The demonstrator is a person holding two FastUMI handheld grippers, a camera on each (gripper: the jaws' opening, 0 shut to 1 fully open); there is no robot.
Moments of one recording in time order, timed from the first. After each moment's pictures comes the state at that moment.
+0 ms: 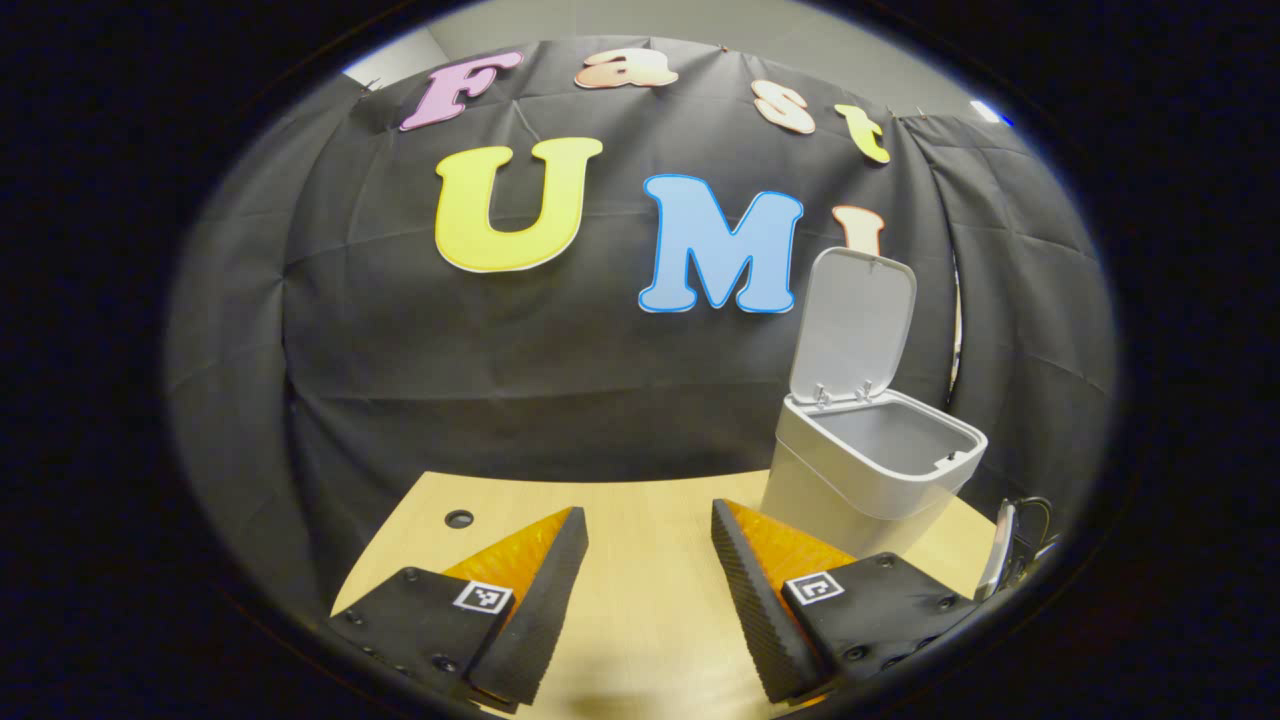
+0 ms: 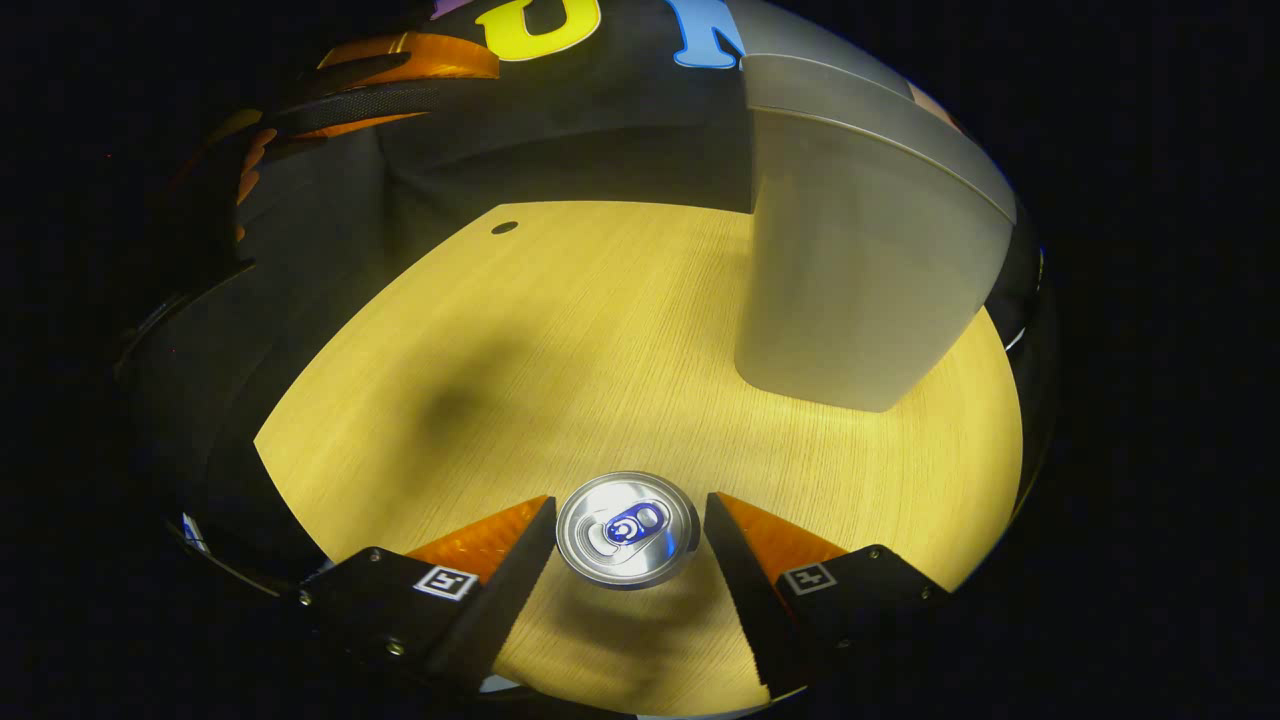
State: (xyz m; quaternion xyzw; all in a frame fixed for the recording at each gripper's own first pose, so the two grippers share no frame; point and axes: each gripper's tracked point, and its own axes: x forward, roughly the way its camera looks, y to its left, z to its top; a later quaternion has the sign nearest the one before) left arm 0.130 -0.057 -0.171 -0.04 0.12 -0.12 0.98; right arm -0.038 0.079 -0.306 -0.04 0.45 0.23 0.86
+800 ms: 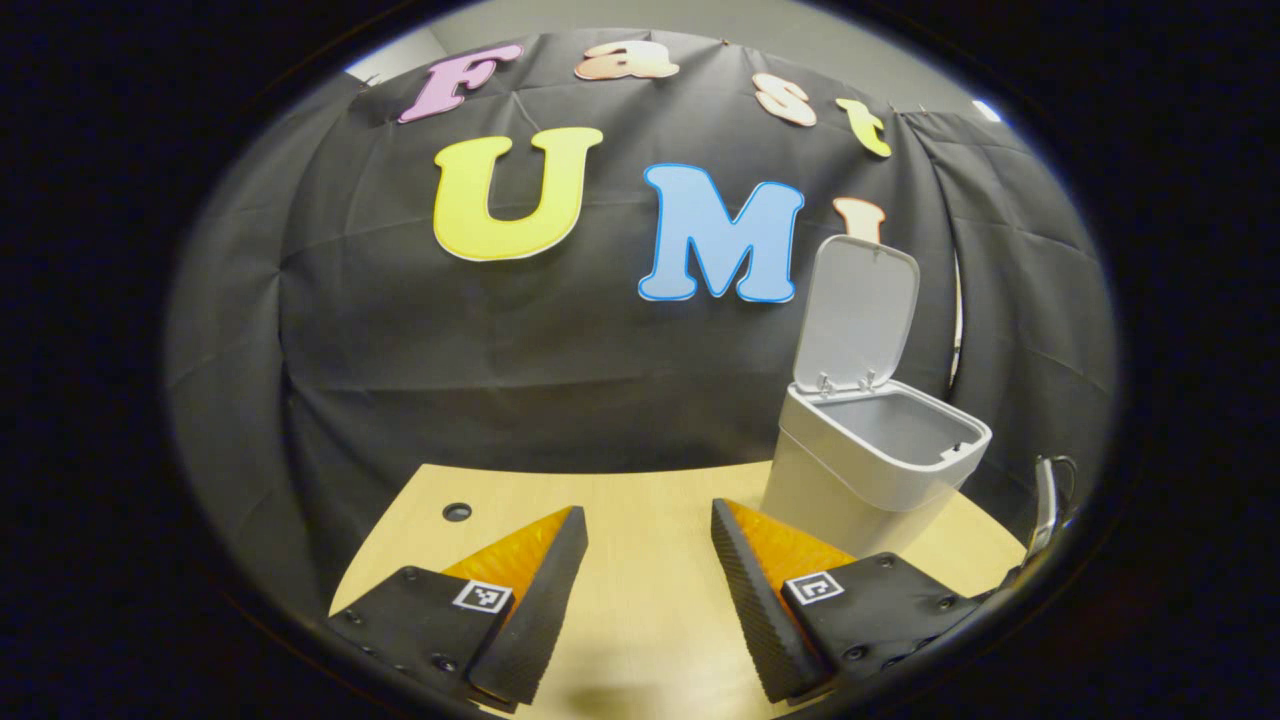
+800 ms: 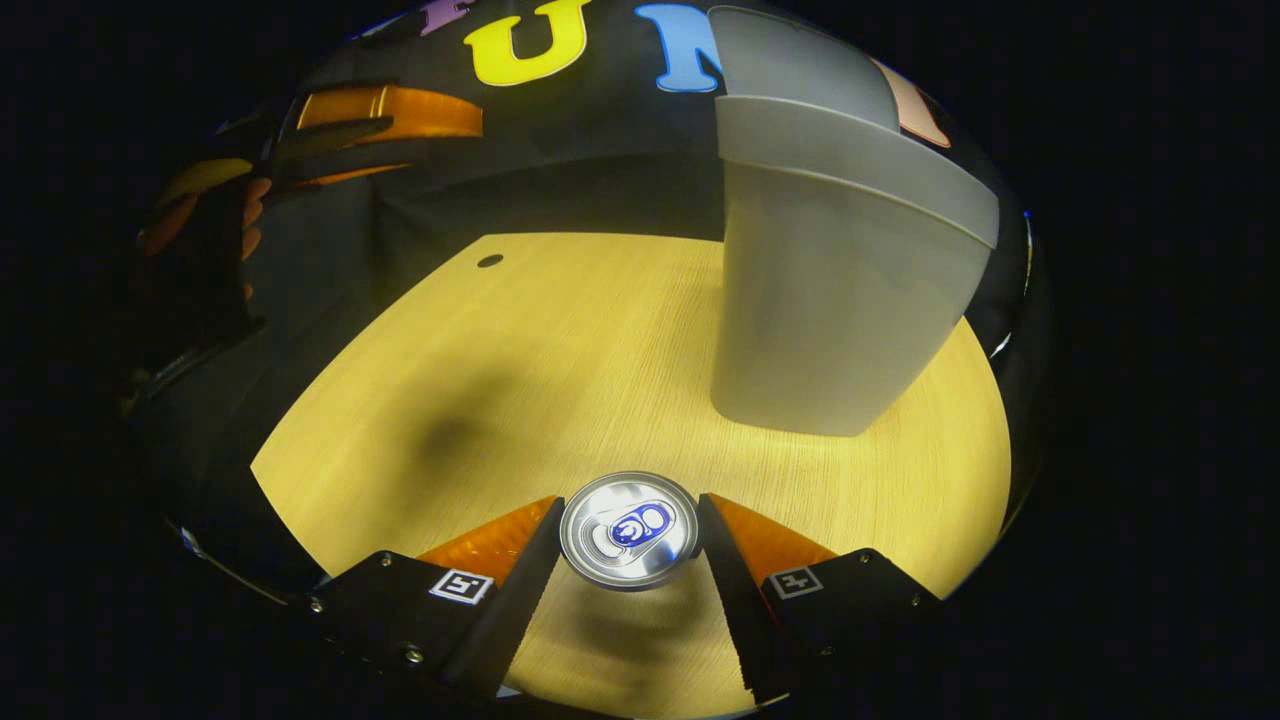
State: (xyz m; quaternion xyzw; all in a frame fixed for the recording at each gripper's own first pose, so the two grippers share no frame) left arm 0.133 -0.058 -0.179 -0.04 0.13 -0.13 0.98; right arm -0.026 0.076 -0.267 -0.02 0.41 0.20 0.89
